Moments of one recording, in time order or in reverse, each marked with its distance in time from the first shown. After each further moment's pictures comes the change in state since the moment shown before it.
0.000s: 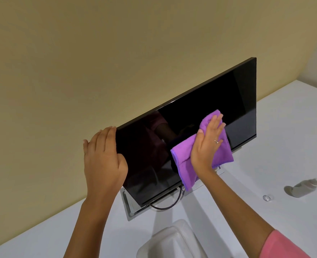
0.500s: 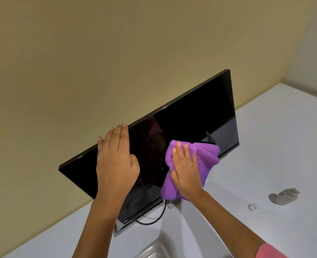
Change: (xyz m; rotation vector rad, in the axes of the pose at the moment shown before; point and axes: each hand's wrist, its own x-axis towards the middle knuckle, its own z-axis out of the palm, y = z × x) left_hand 0.038 0.082 0.024 0.057 -0.124 0.125; right_hand -0.013 0.069 -0.016 -0.646 -0.210 -0.673
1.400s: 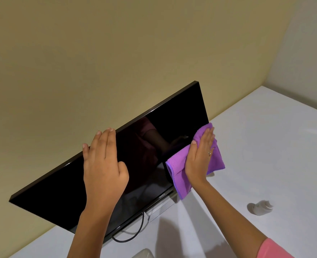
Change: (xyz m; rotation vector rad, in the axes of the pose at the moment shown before) left_hand 0.034 0.058 0.020 0.010 -0.017 -0.045; right_hand 0.059 0.102 -0.027 0.591 0.158 0.831
